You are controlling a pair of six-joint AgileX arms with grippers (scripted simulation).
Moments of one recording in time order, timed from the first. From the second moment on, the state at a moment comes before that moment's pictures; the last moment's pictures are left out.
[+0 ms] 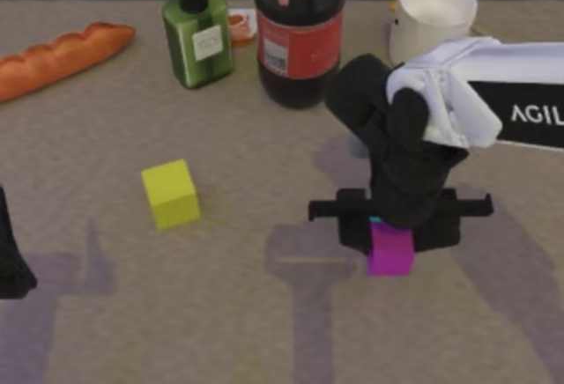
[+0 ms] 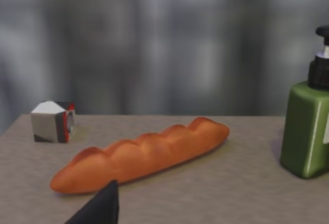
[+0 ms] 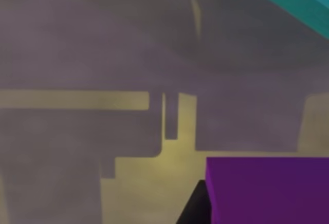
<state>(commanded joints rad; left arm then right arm) 0.00 0.00 0.00 0.00 0.00 0.00 0.64 2.00 1.35 -0.88 0.02 0.64</state>
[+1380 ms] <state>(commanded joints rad) 0.00 0.00 0.00 0.00 0.00 0.00 0.65 2.03 1.31 -0.82 0.02 0.64</state>
